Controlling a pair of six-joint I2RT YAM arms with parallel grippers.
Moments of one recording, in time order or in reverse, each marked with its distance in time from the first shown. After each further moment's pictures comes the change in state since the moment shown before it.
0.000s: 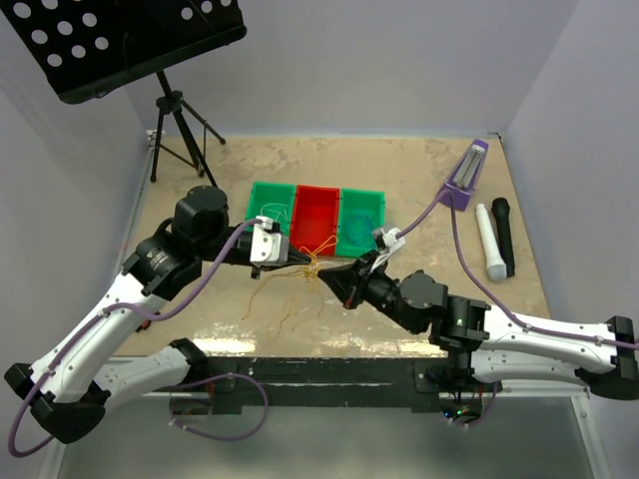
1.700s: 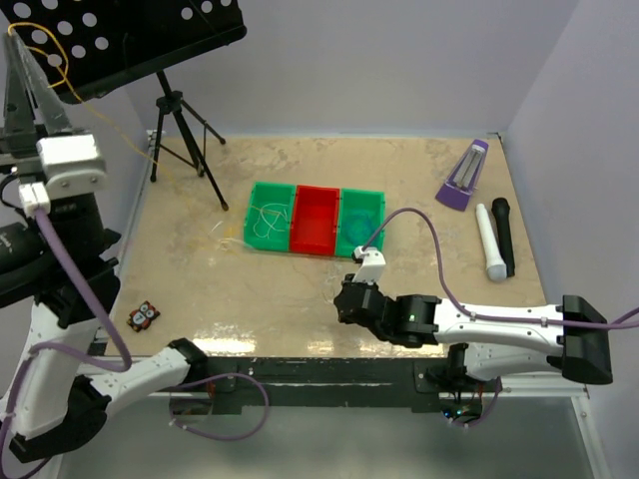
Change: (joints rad) left arm 0.060 0.008 0.480 1.007 -1.157 0.602; right arm -0.001 0.281 -0.010 -0.443 0.162 0.437
